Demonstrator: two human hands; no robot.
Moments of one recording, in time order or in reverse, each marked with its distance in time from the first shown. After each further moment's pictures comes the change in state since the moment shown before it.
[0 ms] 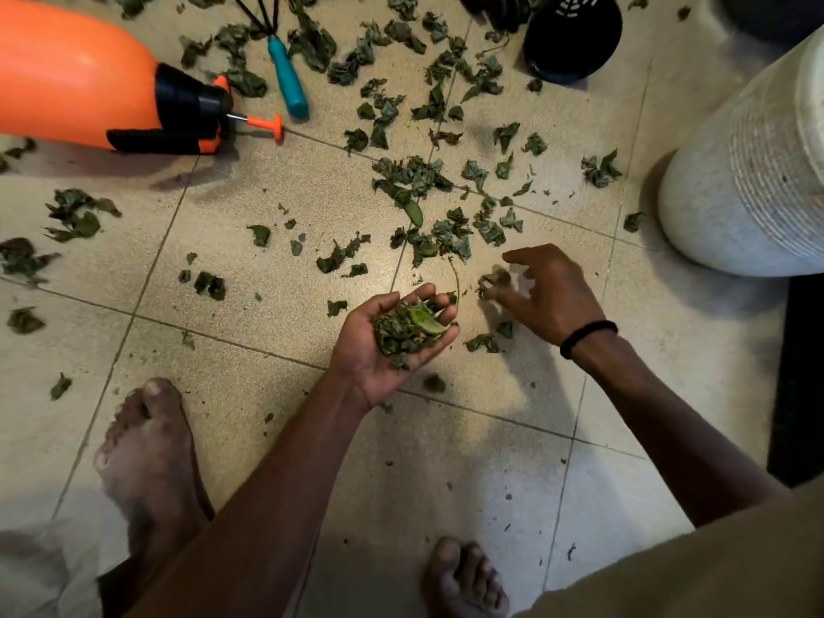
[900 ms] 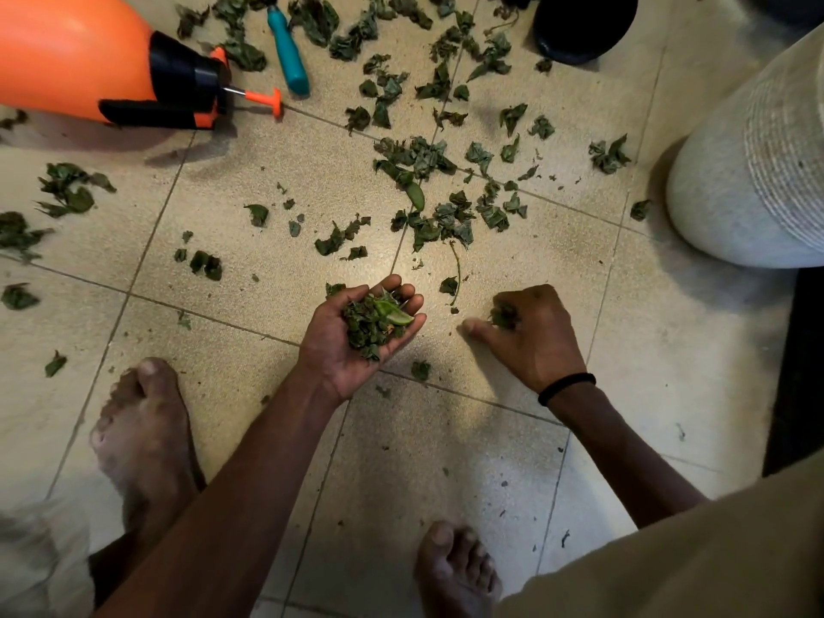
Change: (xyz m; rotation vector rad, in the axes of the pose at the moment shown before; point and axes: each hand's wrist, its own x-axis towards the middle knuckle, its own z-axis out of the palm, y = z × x) left_hand -0.017 0.012 -0.019 -0.003 0.064 0.078; right_hand -0.048 0.013 0.051 0.049 0.026 0.017
